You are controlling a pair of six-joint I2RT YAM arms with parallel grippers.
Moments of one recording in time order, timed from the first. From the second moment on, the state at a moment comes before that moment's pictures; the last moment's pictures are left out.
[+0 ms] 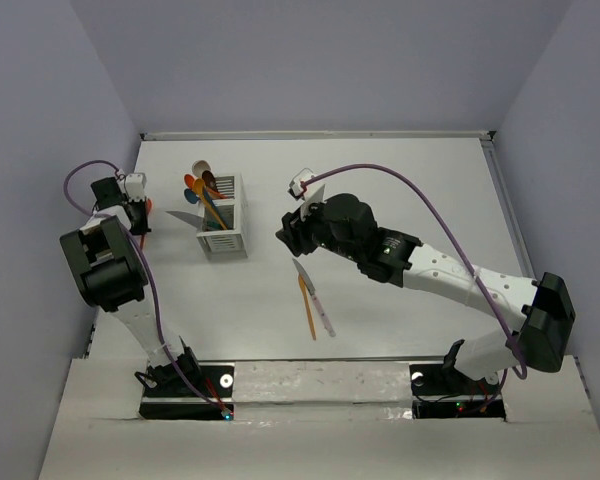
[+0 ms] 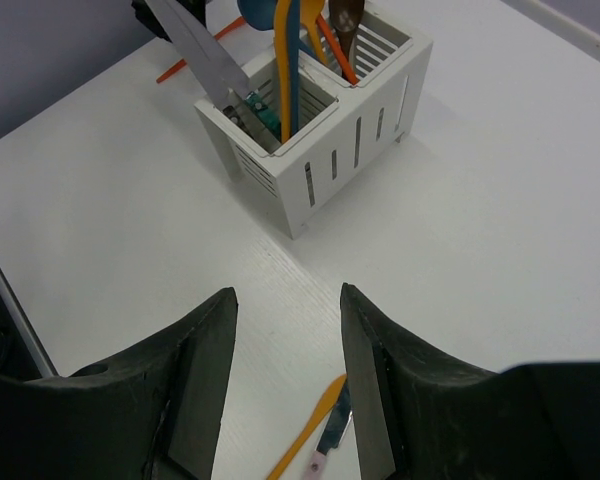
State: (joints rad) left arm 0.44 1.88 1.16 -0.18 0.18 0.33; right arm 1.00 1.43 1.21 -0.06 0.11 0.10
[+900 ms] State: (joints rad) left arm 0.49 1.75 1.16 -0.22 0.25 0.31; right arm 1.00 1.43 1.21 -0.06 0.11 0.10
